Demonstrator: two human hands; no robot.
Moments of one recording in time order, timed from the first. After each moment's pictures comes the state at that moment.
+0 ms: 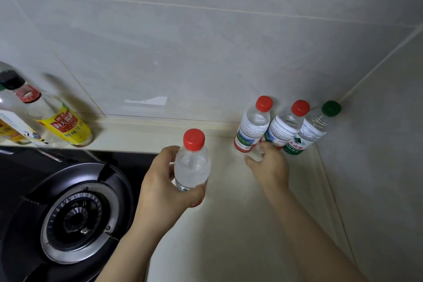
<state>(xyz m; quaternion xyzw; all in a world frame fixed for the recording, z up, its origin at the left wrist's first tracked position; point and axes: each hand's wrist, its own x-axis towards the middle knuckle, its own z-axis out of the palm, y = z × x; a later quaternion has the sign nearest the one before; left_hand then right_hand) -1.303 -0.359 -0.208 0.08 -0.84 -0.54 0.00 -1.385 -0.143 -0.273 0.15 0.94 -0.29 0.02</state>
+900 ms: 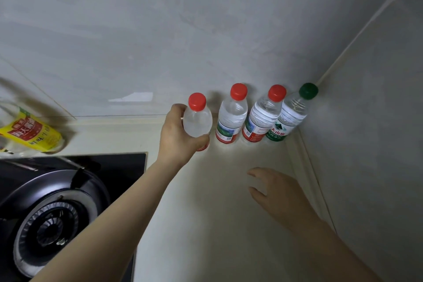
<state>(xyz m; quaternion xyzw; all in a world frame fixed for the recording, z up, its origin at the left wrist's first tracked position) -1.408 -0.303 -0.241 0.06 -0.85 -0.53 0.02 -1.317 -0.090 -0.241 -0.06 0.97 -0.17 0.17</state>
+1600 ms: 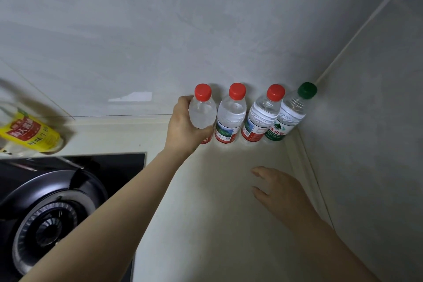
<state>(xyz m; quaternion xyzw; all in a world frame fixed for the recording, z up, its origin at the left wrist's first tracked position) -1.429 -0.291 -0.244 0.03 -0.85 -0.53 0.04 -1.316 -0.083 -0.247 -0.03 0.97 -0.18 0.17</state>
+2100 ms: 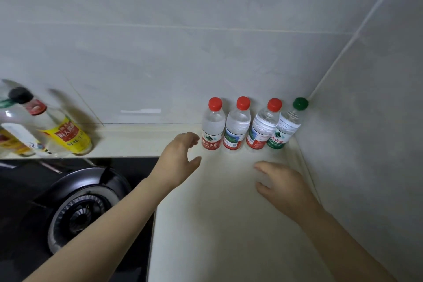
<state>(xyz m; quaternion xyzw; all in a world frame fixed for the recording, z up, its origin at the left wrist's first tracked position) -1.352 -0.346 -0.212 -0.08 -0.93 -0.37 -0.03 -1.301 -0.102 -0.192 -0.05 0.98 -0.16 0.11</state>
